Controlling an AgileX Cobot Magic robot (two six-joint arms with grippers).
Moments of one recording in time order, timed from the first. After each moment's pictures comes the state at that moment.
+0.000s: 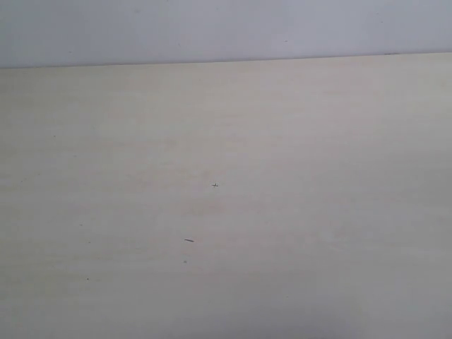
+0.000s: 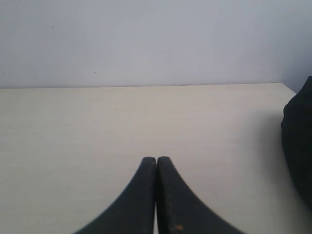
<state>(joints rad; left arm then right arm) -0.03 0.08 -0.19 -0.22 0.32 0.07 0.11 0.01 0.00 0.00 0.27 0.00</state>
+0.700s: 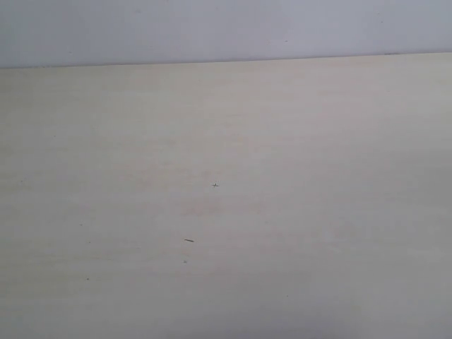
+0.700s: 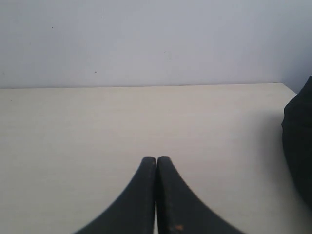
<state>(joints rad) -0.03 0.01 0.00 -0.22 0.24 0.07 0.11 0.01 0.00 0.00 0.27 0.00</state>
